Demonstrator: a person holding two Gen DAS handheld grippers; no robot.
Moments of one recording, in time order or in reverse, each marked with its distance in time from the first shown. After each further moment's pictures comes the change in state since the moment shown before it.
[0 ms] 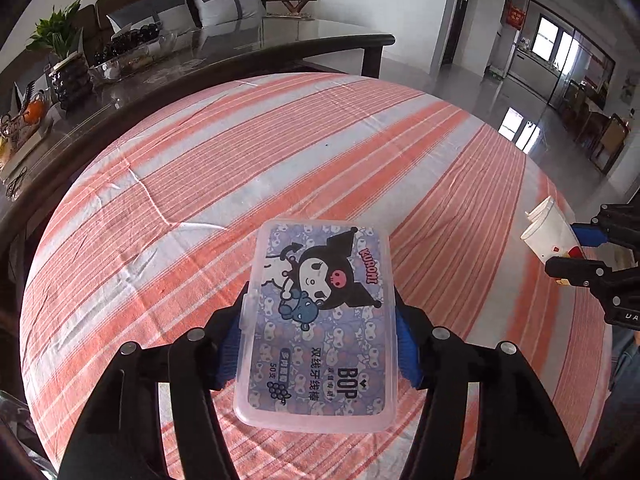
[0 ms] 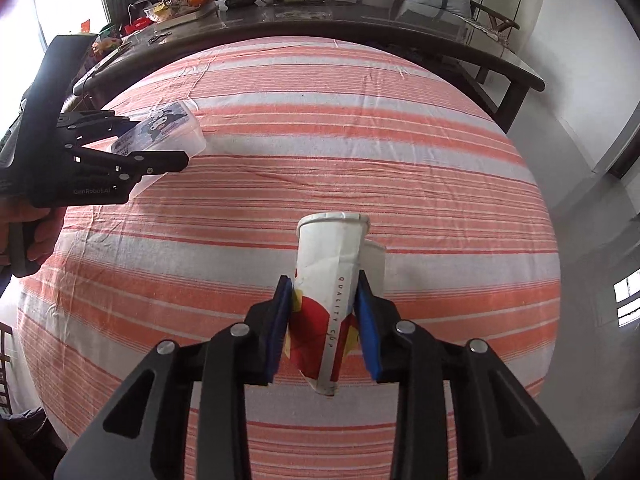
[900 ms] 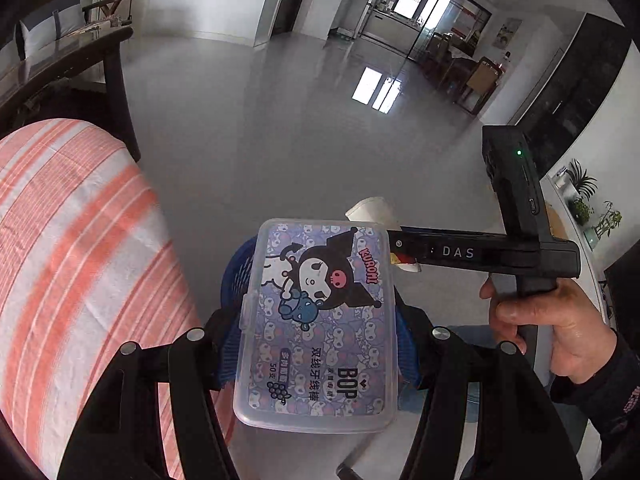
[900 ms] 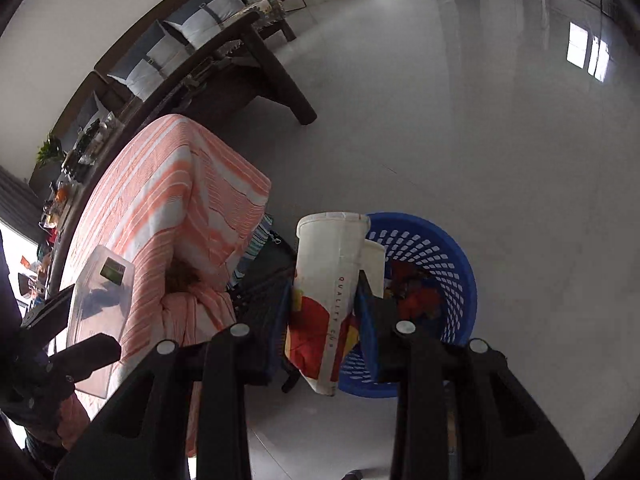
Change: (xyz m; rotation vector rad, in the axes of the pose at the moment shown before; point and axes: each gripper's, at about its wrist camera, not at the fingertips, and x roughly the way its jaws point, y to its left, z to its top) left arm 0.069 -0.393 0.022 0.259 0.113 -0.457; right arm -0.063 -0.301 -0.249 0.867 -0.066 0.050
